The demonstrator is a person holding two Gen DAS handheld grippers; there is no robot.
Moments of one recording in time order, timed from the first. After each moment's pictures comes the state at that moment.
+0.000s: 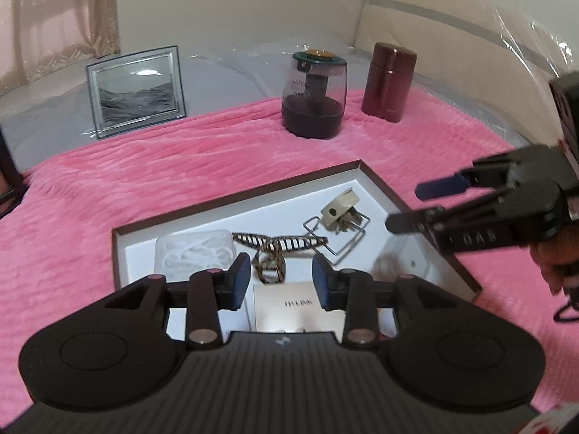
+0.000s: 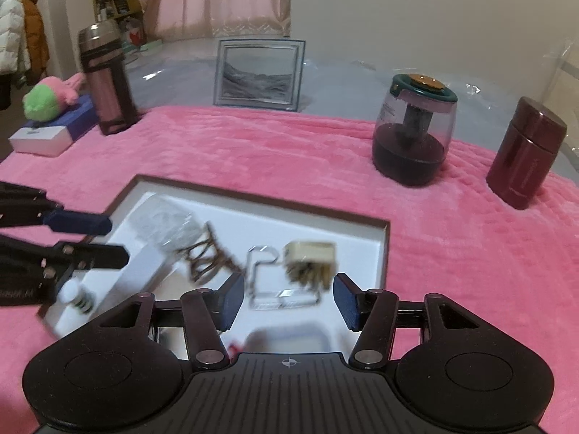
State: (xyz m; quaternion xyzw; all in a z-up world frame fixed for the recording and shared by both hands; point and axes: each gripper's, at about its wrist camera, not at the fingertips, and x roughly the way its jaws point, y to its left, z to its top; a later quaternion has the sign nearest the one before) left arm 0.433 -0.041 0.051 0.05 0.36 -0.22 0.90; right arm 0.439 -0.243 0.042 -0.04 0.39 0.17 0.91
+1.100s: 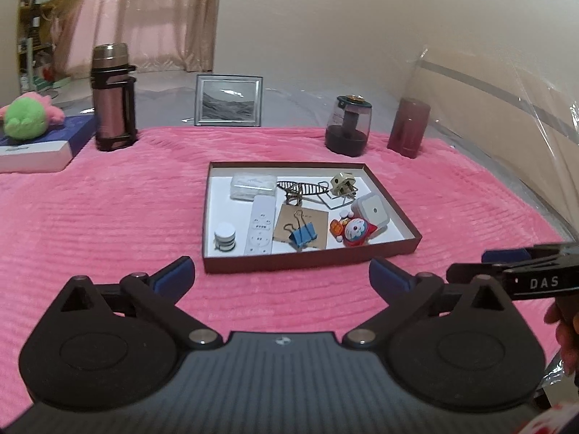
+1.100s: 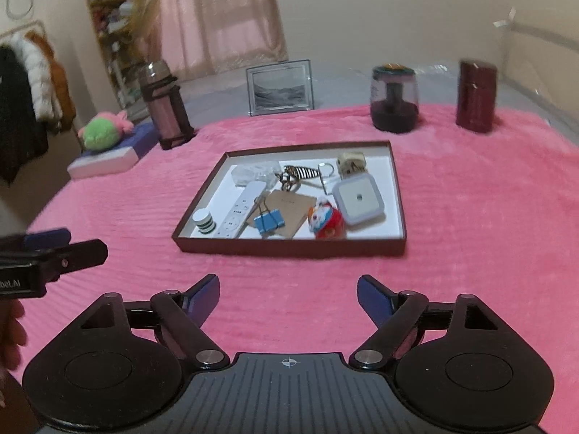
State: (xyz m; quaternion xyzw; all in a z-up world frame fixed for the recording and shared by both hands) left arm 0.171 0.016 0.092 -0.03 0.30 -0.10 0.95; right arm 0.182 -0.246 0.075 0.08 0.36 0.16 0.92
